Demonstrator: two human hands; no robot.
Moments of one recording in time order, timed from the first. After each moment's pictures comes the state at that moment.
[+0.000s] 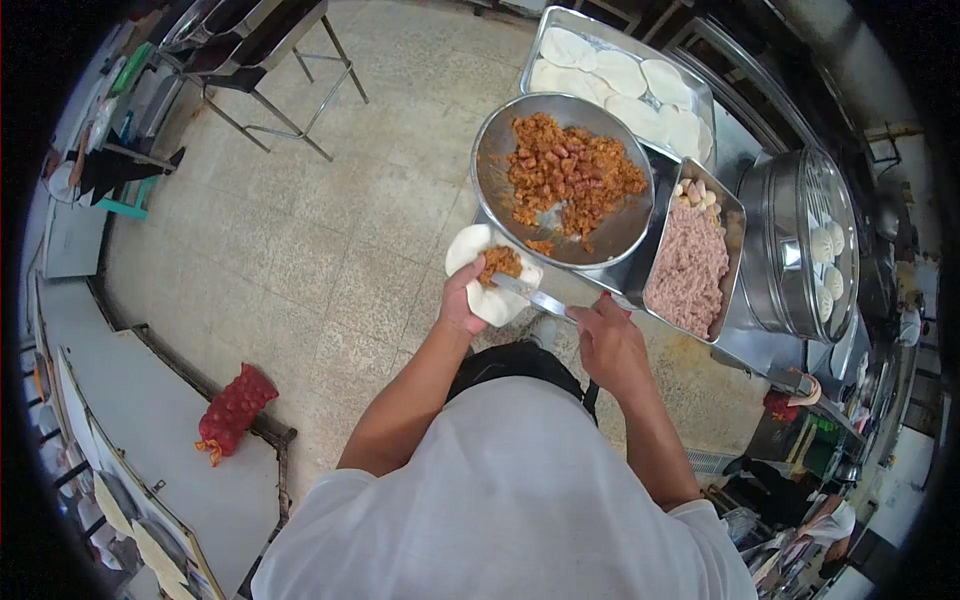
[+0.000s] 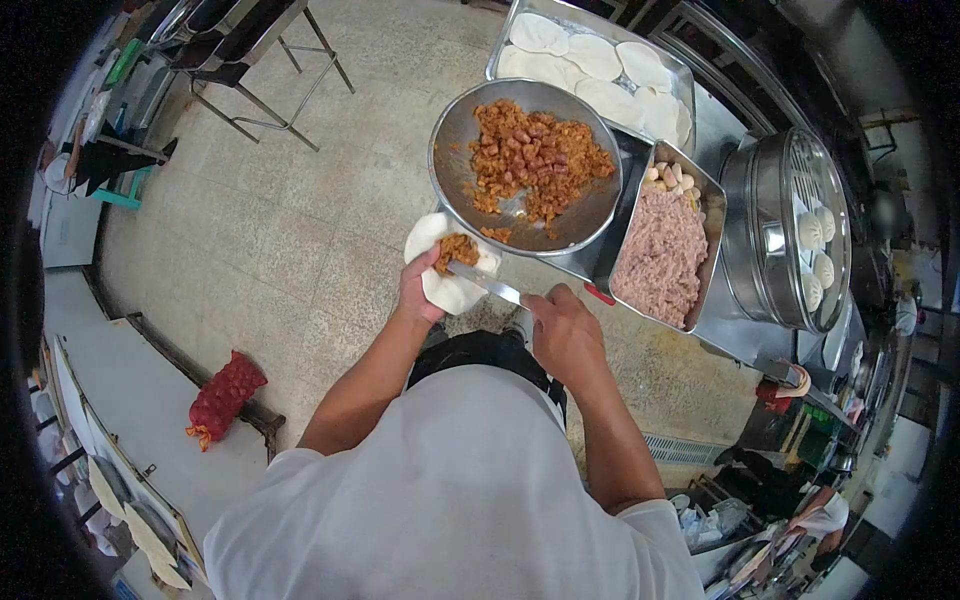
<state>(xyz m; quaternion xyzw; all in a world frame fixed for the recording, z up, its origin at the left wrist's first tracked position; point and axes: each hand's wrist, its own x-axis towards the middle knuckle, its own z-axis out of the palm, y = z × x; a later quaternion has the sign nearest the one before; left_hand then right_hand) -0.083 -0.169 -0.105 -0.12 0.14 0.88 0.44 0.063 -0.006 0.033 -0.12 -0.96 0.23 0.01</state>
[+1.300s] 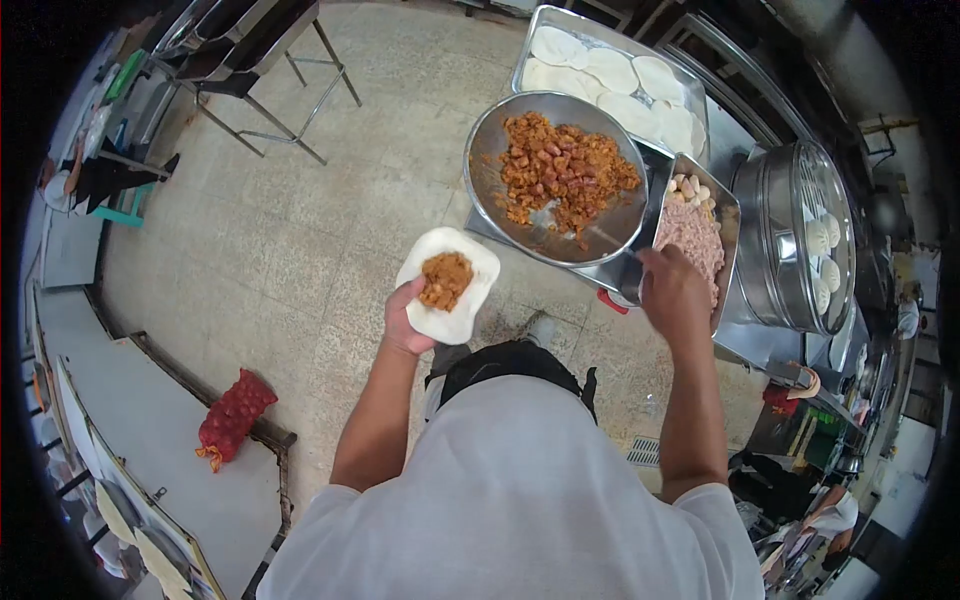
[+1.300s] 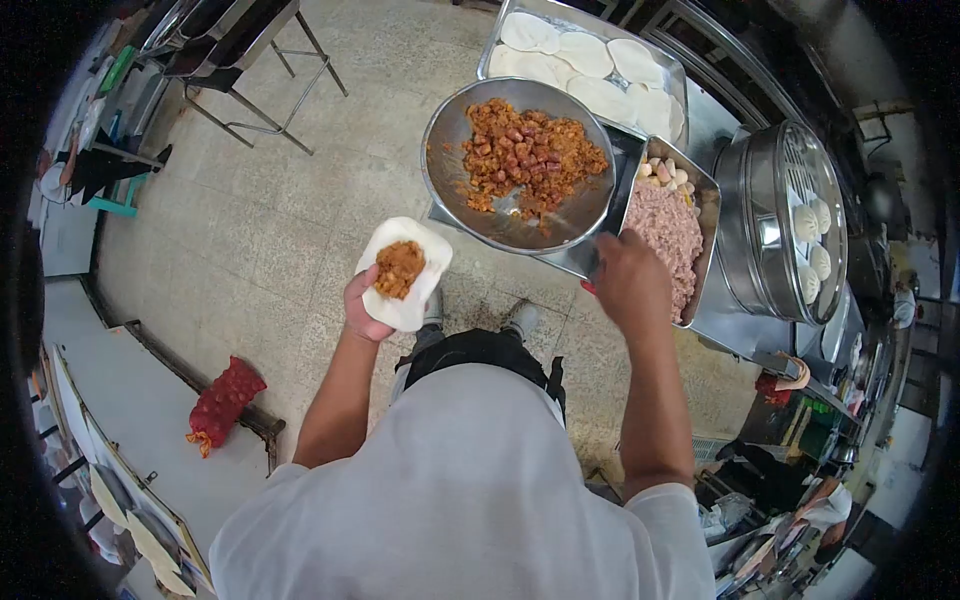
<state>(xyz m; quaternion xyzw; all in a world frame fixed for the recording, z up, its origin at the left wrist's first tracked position) -0.094 -0.249 -0.096 -0.09 0.09 0.90 0.43 0.035 0.069 0.070 -0.18 -0.98 0.08 0.00</state>
